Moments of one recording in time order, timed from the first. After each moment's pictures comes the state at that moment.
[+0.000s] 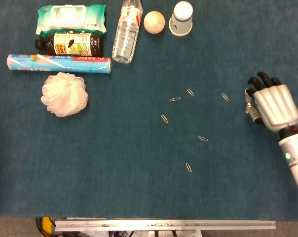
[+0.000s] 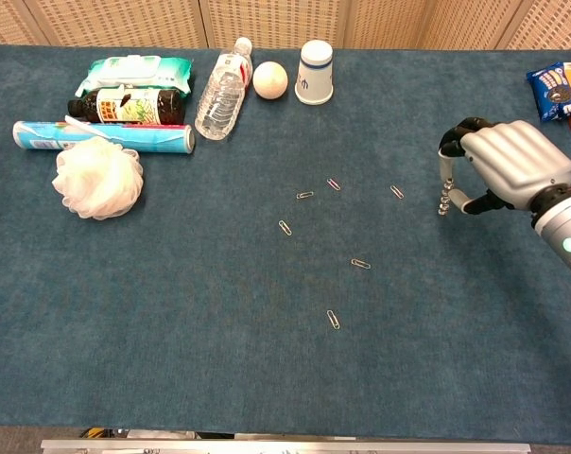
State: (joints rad) left arm -0.04 -1.11 -0.03 -1.60 1.49 1.52 0.06; right arm 0.44 -1.50 0.06 -1.61 -1.23 1.20 -0.64
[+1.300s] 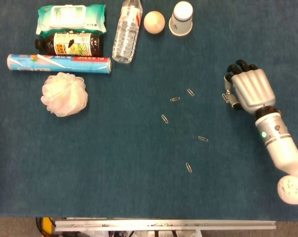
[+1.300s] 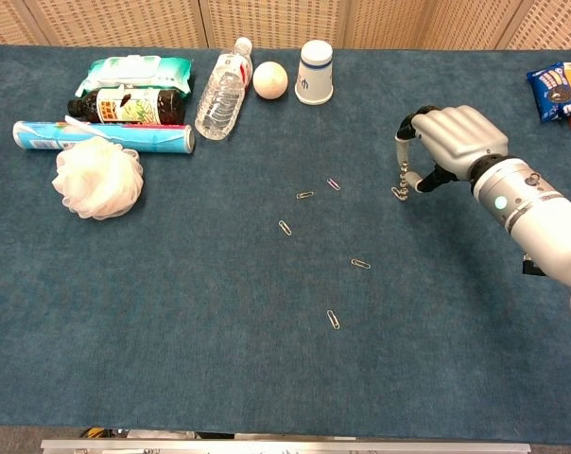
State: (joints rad) left arm -0.01 -1.09 -0.04 -1.59 1.50 1.57 -0.02; right arm 0.60 -1.59 0.15 -1.54 -1.00 1.07 -0.68
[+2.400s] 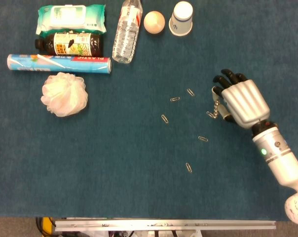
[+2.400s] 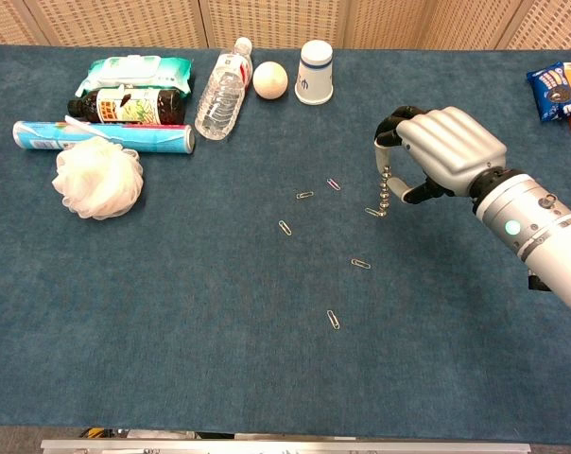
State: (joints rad) left arm 0.02 -1.06 -0.06 -1.57 1.47 1.61 -0.13; right arm 0.56 -1.54 0.07 -1.67 -1.21 1.16 -0.63
